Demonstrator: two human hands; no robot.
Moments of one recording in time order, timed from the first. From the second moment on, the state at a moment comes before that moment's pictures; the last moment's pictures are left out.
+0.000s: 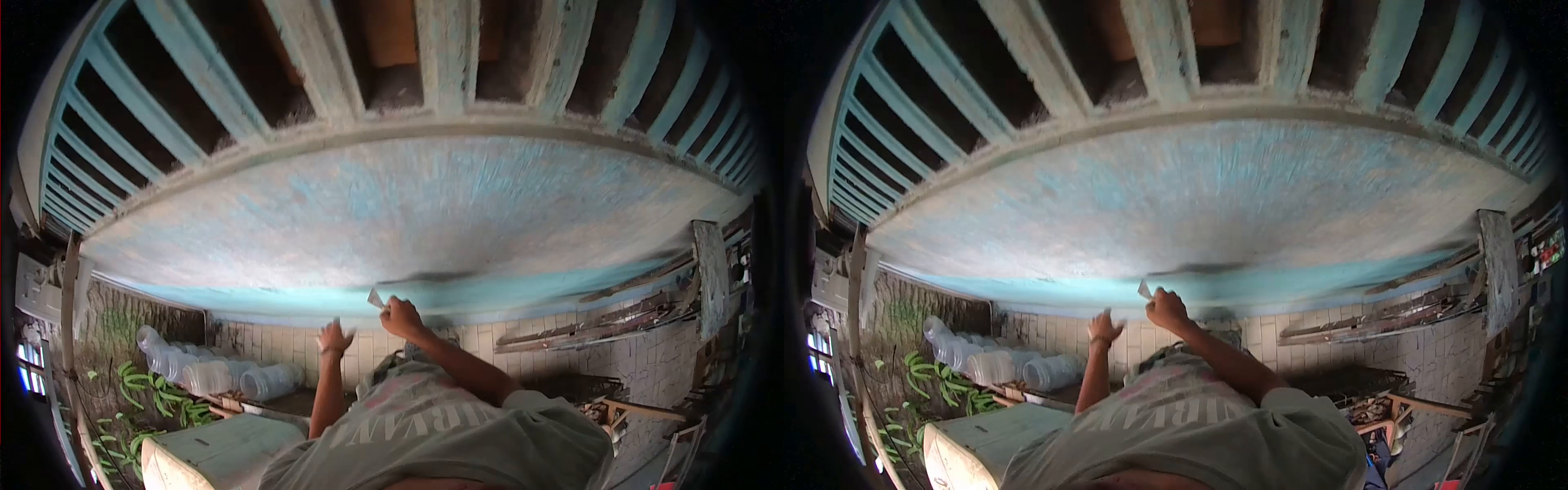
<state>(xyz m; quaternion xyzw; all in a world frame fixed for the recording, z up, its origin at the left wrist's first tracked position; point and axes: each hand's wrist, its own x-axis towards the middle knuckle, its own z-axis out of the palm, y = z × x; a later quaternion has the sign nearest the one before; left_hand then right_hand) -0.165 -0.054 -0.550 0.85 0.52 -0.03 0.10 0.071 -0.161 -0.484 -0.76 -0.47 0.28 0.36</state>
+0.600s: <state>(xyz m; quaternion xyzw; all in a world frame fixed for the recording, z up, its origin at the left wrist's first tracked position) -0.028 -0.121 -0.315 0.85 0.32 0.41 0.08 0.137 -0.214 -0.322 -0.55 -0.60 0.13 0.57</state>
